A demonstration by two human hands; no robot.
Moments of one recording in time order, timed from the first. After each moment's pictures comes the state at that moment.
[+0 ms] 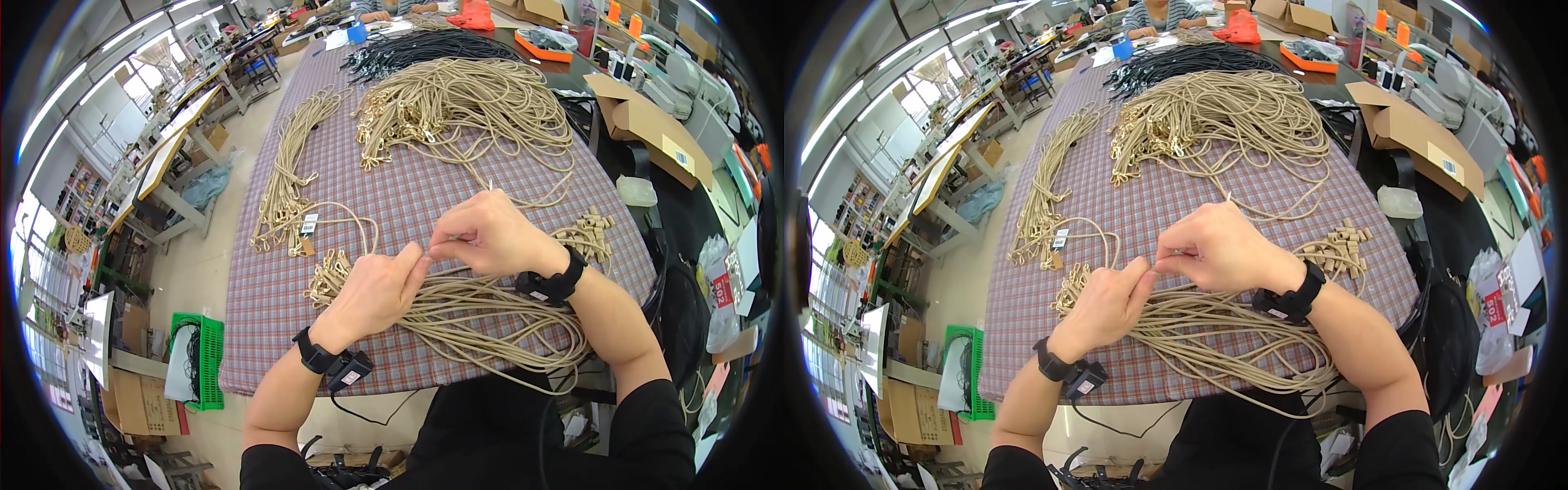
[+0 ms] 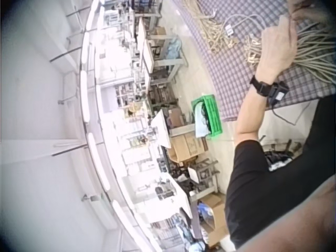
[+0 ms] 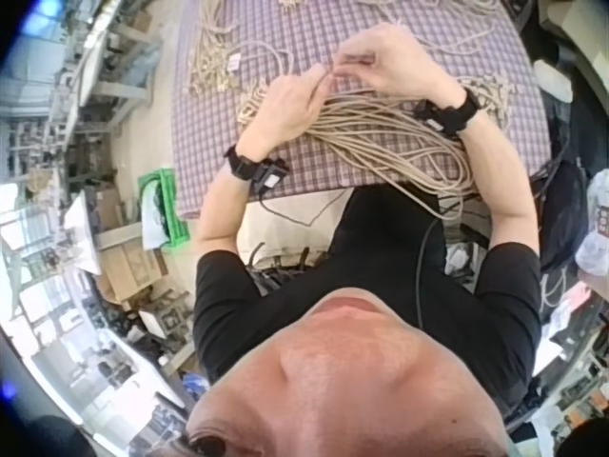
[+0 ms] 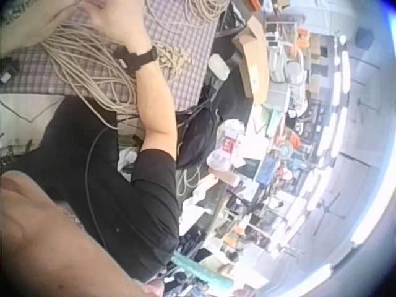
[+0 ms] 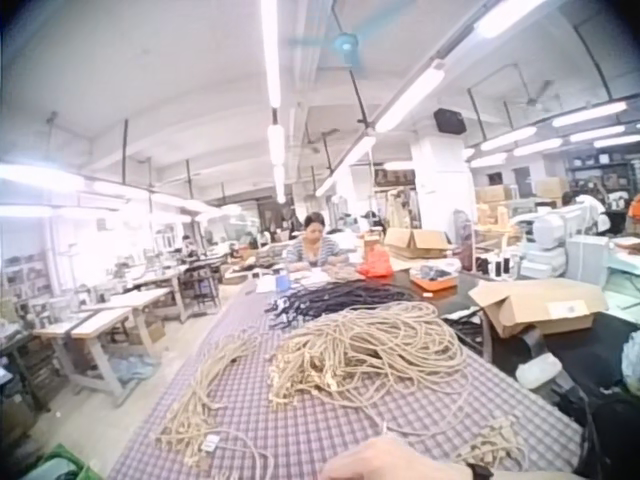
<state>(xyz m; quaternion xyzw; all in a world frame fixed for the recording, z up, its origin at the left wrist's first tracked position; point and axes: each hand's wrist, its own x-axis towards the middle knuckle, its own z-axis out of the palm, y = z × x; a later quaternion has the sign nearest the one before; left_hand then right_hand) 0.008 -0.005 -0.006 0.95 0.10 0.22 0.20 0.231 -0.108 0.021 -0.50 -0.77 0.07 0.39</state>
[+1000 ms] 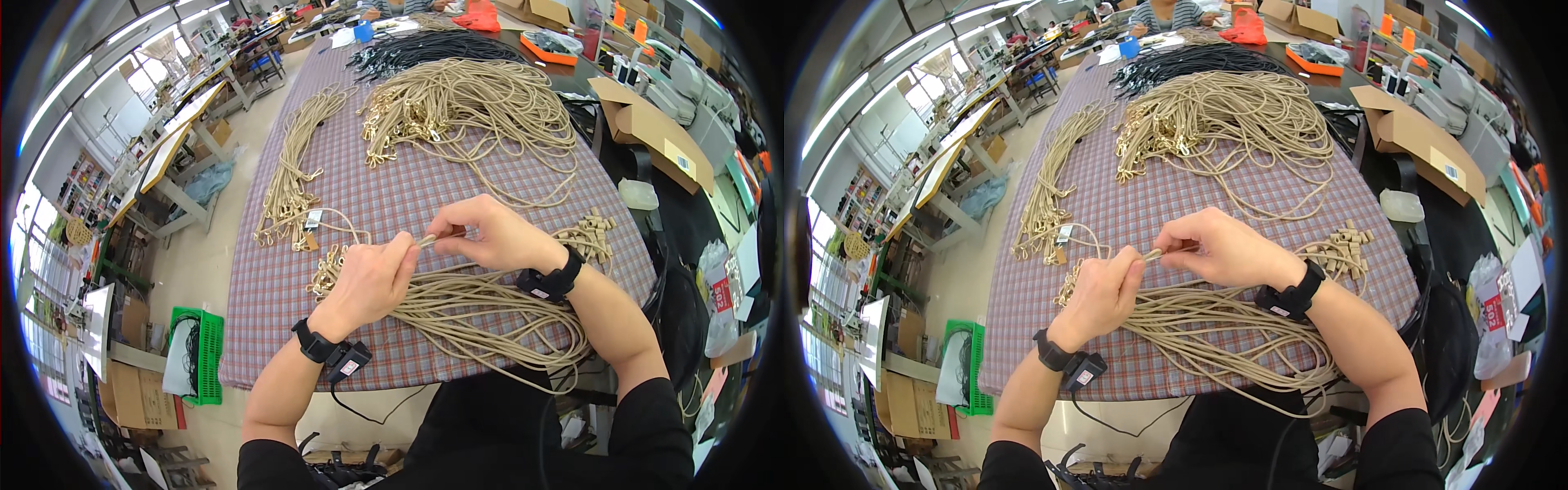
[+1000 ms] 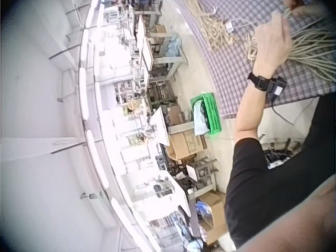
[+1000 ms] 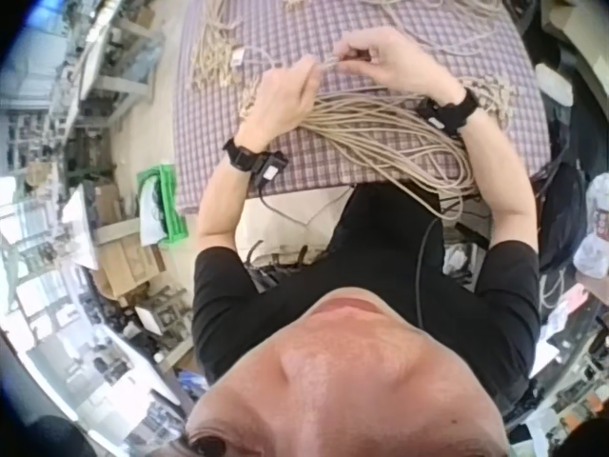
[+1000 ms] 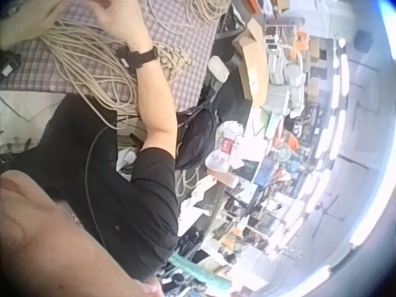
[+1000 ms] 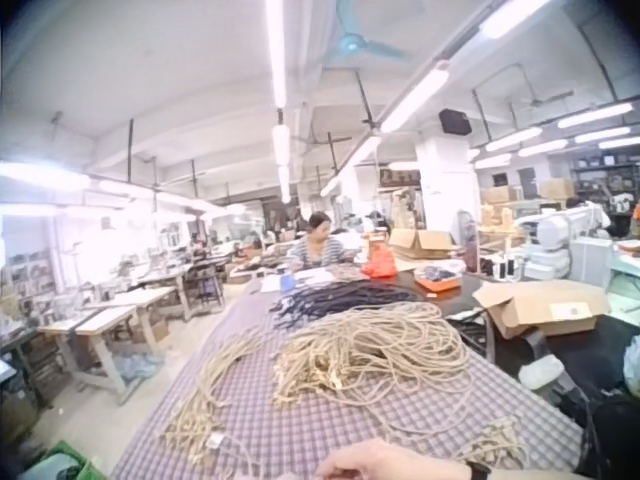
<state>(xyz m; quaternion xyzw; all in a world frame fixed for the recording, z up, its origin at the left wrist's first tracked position) 0.002 0.003 -0.008 0.94 0.09 0.29 0.17 0.233 -0.105 0.011 -0.47 -0.73 0.24 0.42</state>
